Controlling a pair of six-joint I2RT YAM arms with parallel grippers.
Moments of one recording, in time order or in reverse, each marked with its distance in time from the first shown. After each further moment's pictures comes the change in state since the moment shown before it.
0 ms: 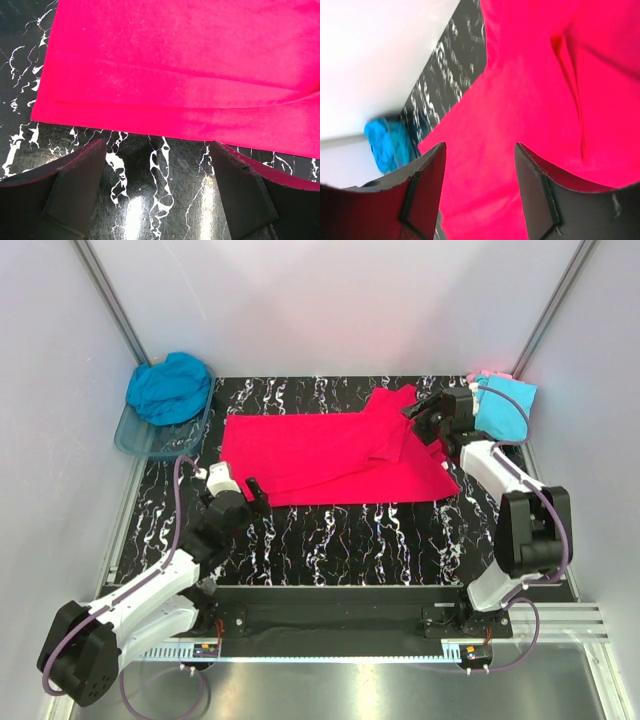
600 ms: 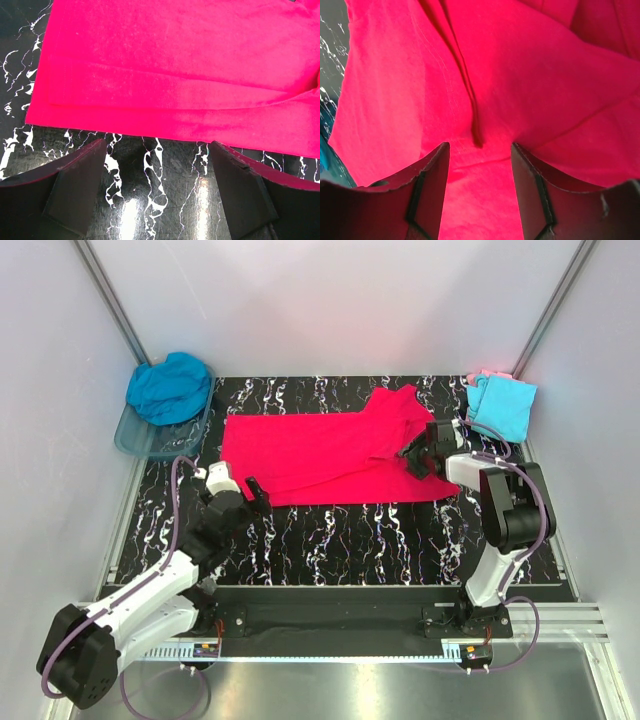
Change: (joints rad) left arm 0.000 -0.030 -0.003 0.005 0.018 0.000; right arm 0.031 0.107 -0.220 0.051 0.022 -0.048
